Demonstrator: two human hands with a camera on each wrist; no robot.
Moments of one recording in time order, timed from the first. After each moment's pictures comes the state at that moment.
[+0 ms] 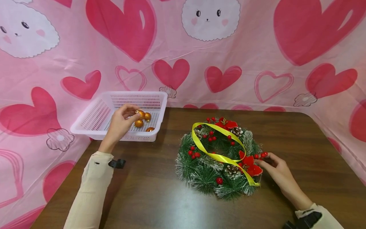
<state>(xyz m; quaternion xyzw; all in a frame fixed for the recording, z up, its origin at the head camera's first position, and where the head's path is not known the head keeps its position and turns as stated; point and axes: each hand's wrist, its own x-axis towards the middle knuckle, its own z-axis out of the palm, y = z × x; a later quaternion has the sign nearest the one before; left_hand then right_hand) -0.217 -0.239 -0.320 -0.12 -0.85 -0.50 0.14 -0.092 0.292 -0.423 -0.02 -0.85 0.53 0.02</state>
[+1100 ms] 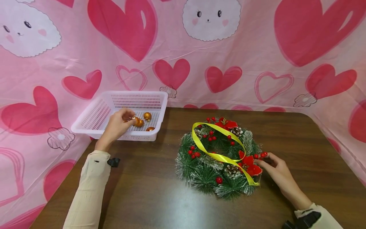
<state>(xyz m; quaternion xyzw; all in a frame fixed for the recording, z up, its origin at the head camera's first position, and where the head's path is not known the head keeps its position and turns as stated) -0.225 -0.264 -0.333 -0.11 -0.92 -0.35 0.13 -0.092 0.292 -0.424 -0.01 -0.85 0.53 0.03</state>
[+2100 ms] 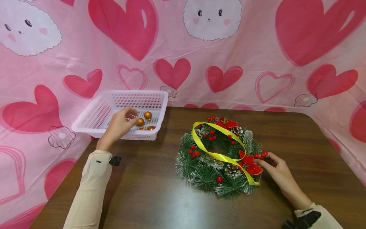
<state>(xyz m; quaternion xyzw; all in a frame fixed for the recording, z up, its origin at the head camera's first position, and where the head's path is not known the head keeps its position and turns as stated) -0.218 -0.251 -0.321 -0.12 -0.93 -0.34 0.10 -0.092 0.292 -0.425 -0.02 -0.85 0.53 0.03</state>
